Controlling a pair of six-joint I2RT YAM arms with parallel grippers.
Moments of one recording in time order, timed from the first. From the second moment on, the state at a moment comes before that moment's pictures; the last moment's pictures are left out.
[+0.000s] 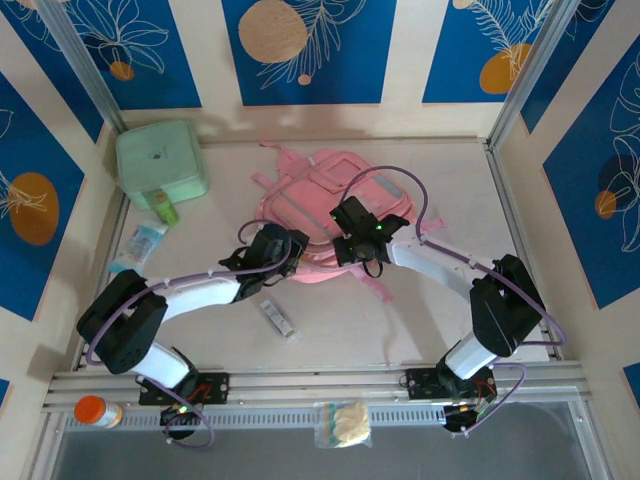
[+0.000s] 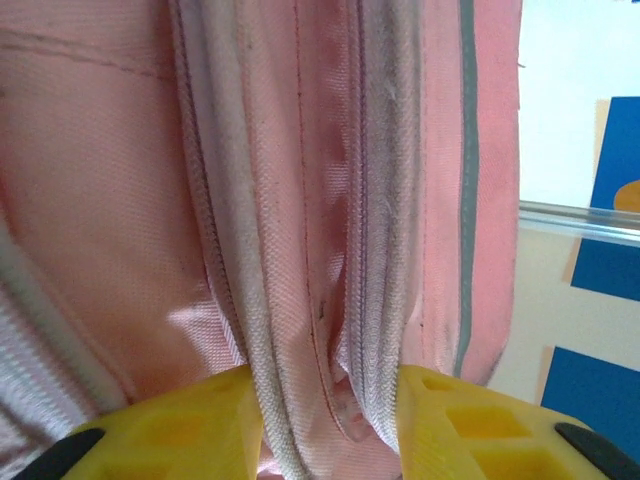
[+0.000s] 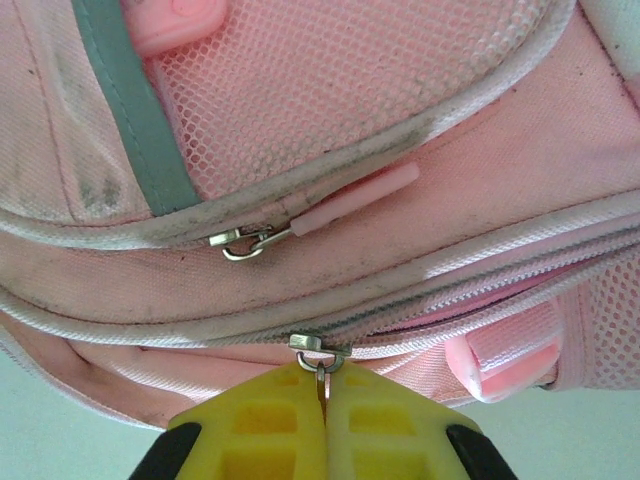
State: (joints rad) left arm -0.75 1.50 0.72 0.19 -0.11 -1.58; right arm 0.71 1.57 1.13 -0.67 0.15 0.38
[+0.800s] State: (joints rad) left arm -0.76 1.50 0.73 0.15 -0.19 -1.55; right arm 0.68 1.57 1.13 -0.68 0.16 0.46
